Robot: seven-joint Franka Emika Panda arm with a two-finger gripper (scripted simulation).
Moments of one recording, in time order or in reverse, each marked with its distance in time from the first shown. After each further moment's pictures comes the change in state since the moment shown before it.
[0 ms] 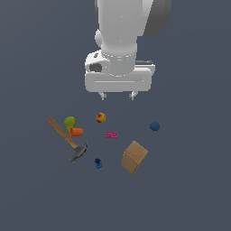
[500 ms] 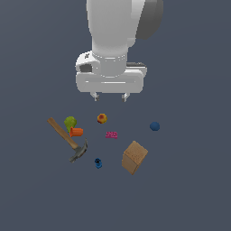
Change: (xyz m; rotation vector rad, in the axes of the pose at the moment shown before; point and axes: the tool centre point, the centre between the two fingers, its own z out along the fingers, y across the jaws) arm 0.004 0.026 0.002 -0.020 0.007 0.017
